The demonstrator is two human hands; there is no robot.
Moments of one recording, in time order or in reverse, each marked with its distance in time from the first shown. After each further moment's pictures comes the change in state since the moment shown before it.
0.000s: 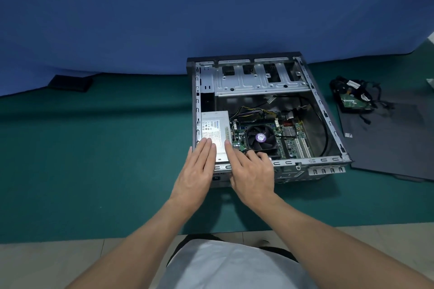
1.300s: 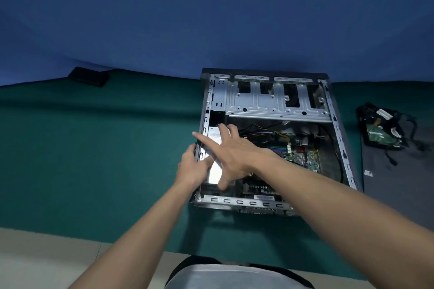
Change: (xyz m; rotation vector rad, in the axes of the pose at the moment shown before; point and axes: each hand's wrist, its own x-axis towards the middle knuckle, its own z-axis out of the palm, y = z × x) left_hand 0.085 -0.022 -0.016 -0.966 -0.171 -1.157; right_hand 0.153 0.018 -0.021 0.233 -0.819 -0.371
